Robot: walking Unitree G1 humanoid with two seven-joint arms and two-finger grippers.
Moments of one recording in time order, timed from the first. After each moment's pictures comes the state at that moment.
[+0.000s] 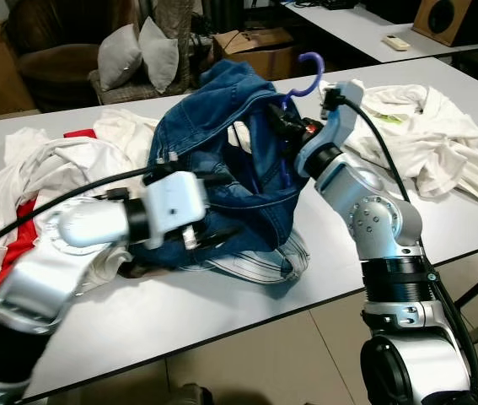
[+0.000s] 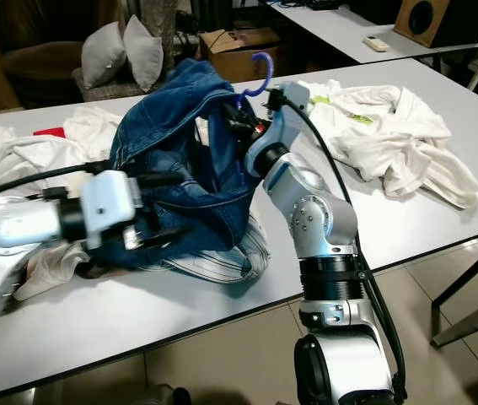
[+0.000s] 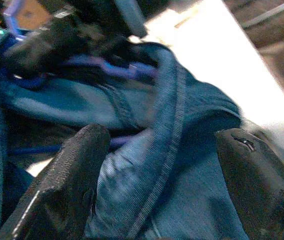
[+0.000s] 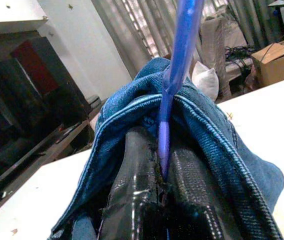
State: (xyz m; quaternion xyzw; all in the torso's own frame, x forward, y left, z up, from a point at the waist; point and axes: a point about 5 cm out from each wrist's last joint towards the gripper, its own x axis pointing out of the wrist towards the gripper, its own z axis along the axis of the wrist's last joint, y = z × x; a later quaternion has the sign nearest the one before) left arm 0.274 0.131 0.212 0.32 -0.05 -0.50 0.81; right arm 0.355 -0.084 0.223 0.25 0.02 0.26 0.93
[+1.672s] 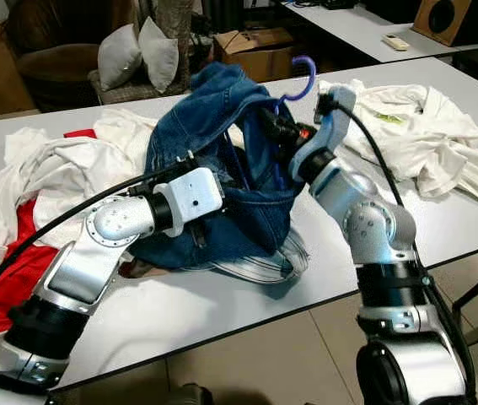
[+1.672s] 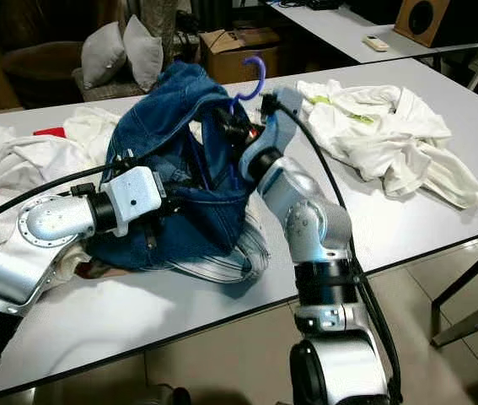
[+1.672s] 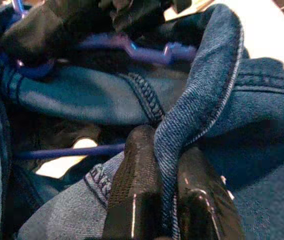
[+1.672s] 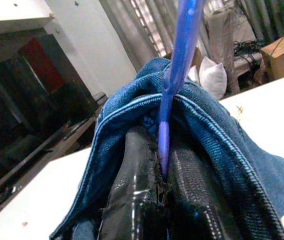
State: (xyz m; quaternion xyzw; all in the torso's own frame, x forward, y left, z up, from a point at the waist) left arm 0.296 0.124 0.192 0.32 -0.05 -0.47 0.82; right arm 0.350 -0.078 0.215 0.25 0.03 0.27 0.93
